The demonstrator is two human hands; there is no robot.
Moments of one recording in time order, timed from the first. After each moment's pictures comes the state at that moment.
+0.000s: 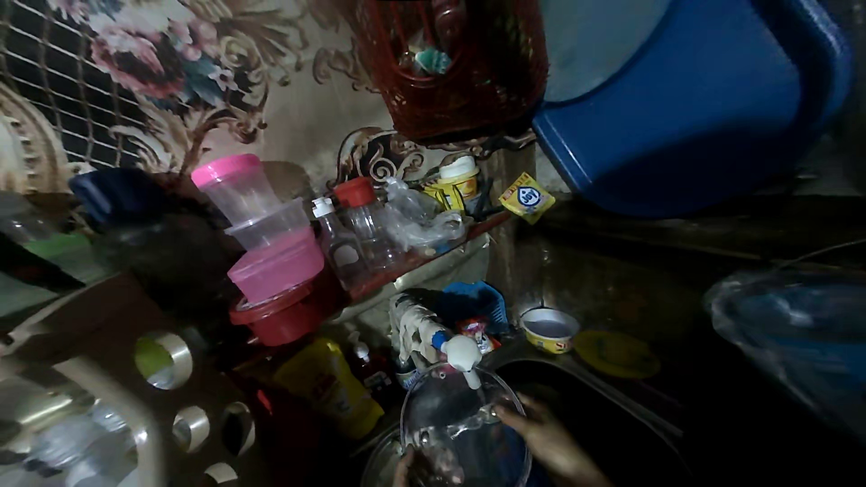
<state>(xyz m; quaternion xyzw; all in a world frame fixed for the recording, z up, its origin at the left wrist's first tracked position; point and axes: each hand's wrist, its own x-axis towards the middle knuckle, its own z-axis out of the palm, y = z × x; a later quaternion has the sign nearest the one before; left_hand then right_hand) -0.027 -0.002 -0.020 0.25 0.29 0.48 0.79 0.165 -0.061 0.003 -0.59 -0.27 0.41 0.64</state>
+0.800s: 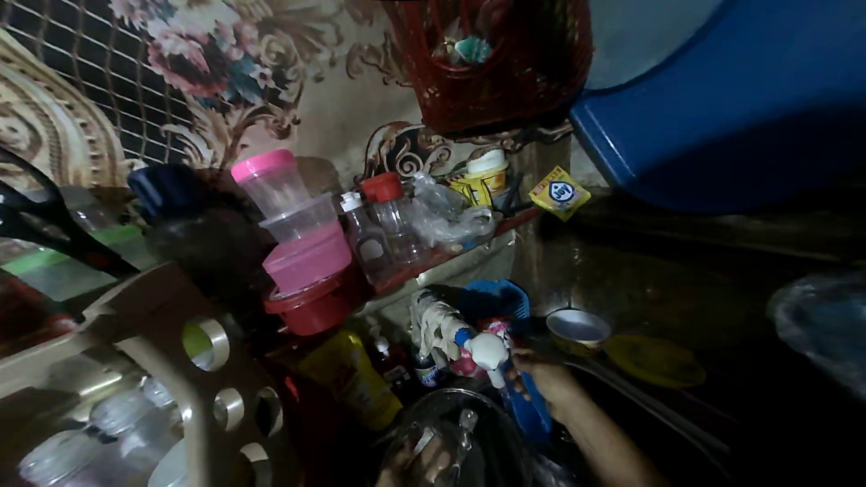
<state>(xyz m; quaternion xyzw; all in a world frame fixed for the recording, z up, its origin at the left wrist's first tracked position) -0.081 0.027 0.010 0.31 0.41 0.35 0.78 0.206 0.004 0.028 -0.59 -0.24 0.44 0.63</state>
